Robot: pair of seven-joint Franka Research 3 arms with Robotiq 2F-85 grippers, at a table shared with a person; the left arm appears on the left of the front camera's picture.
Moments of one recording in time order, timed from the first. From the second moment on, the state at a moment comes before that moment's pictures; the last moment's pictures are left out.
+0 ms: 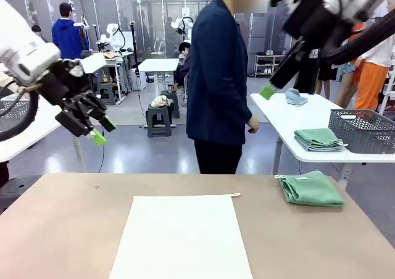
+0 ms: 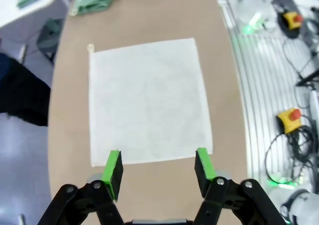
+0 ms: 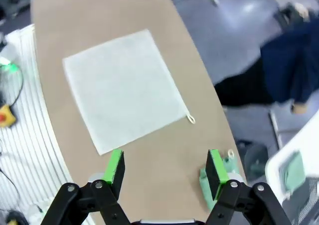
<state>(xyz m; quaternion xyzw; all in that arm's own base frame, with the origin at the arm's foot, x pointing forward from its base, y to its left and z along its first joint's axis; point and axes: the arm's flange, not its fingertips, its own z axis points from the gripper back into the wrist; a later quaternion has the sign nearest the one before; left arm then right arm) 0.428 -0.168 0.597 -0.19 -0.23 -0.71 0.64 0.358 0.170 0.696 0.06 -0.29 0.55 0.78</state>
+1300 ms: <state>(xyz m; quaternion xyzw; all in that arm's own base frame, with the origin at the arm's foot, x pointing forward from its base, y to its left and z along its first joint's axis) 0.373 -0.255 0.562 -0.06 -0.03 -0.74 0.67 0.351 0.269 0.542 0.04 -0.10 0.76 0.64</state>
